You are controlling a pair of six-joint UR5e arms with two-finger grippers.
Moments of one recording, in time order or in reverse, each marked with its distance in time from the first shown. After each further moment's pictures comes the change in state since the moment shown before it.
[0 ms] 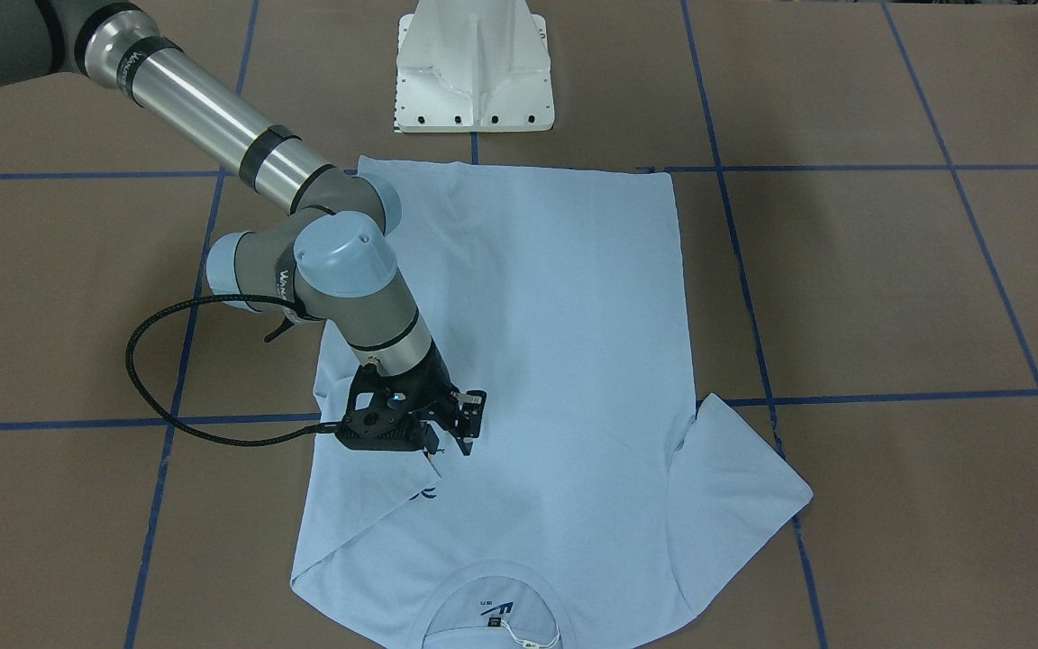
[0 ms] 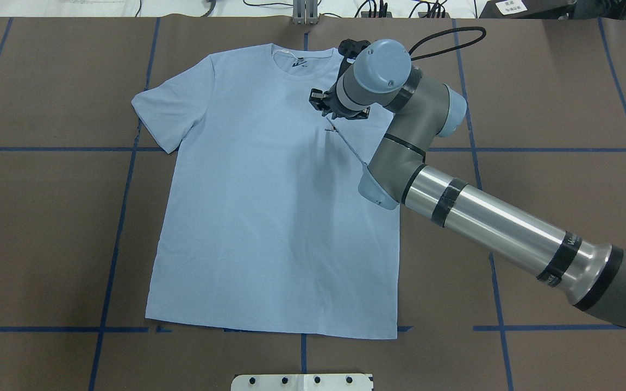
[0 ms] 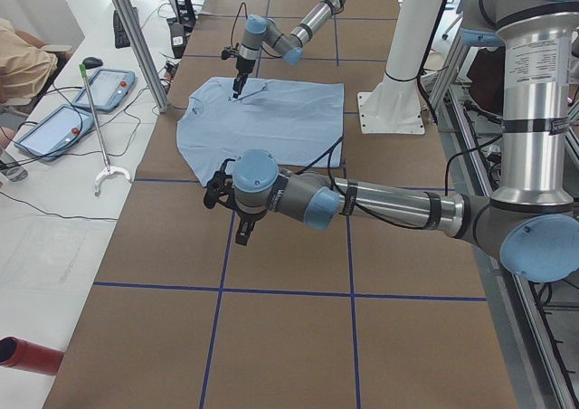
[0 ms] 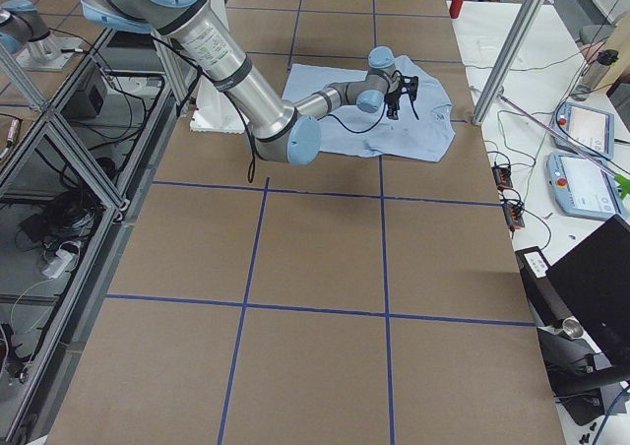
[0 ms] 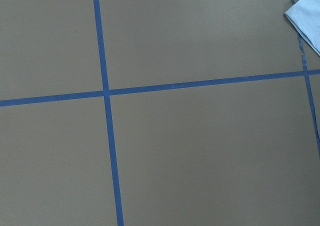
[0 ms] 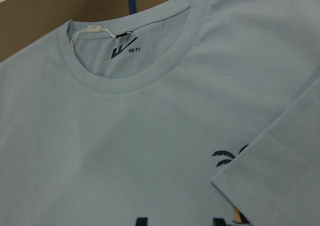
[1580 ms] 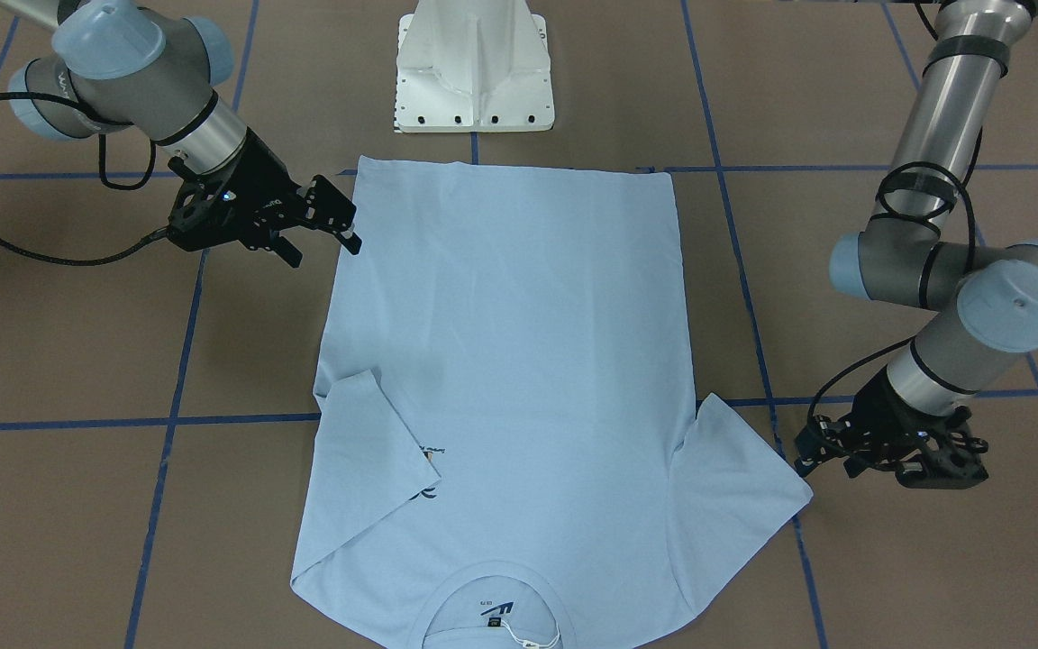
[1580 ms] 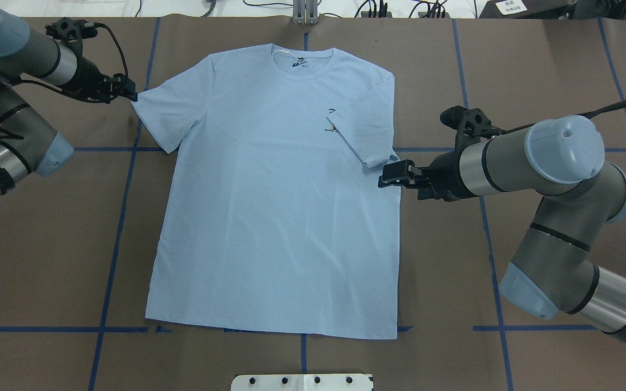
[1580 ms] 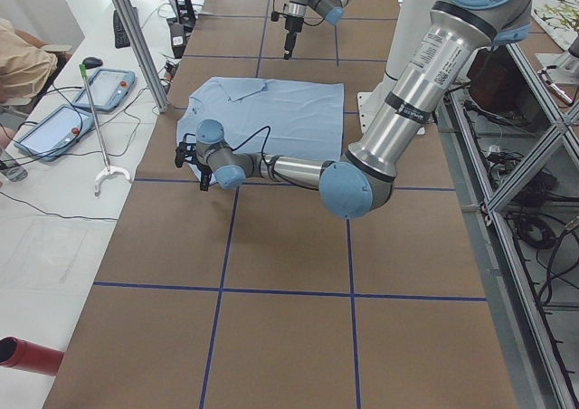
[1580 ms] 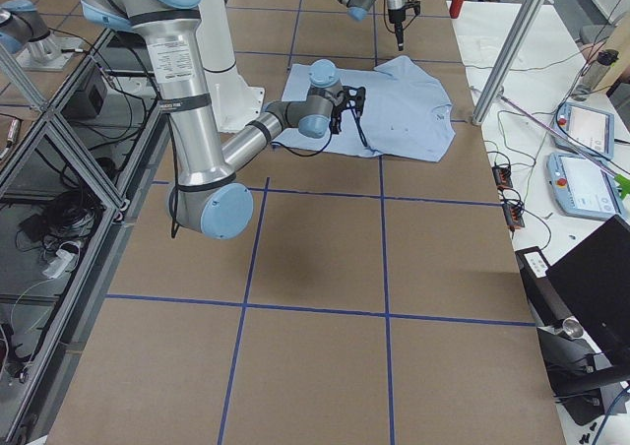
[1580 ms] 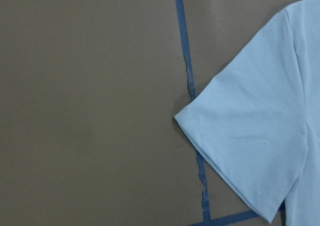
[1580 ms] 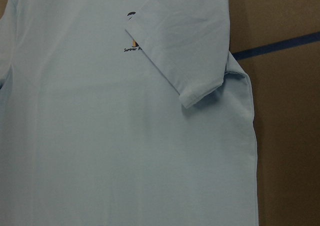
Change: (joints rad) left arm 0.470 -0.616 0.721 -0.530 0.446 -0.761; right arm -0.035 -0.617 0.761 -0.025 0.157 0.043
